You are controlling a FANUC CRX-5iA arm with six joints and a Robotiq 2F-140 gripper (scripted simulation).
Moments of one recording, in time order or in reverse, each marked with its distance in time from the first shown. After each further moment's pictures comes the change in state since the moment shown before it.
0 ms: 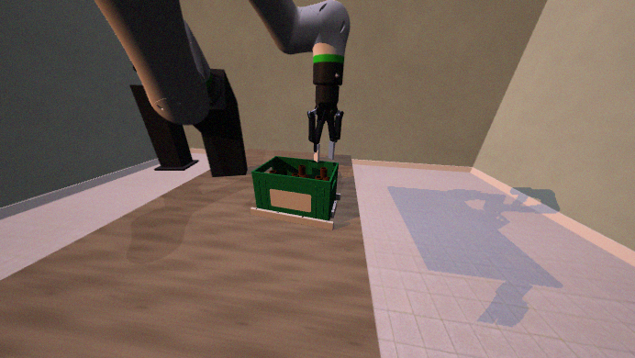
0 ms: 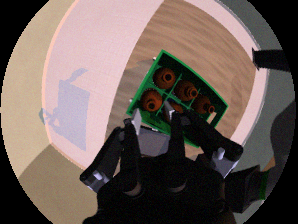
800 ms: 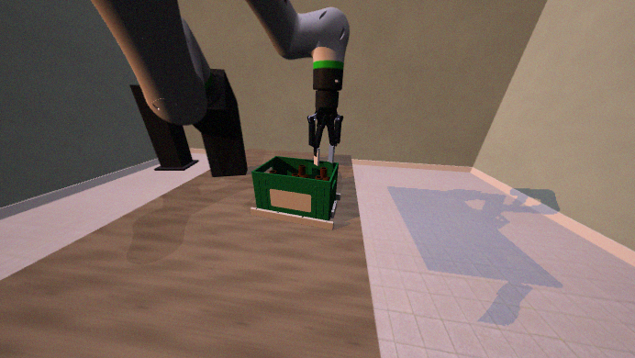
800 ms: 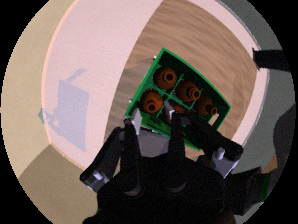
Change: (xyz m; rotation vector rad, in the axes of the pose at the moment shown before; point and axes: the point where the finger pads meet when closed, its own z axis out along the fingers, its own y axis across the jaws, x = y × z) arm 0.000 0.000 0.014 0.000 0.000 0.000
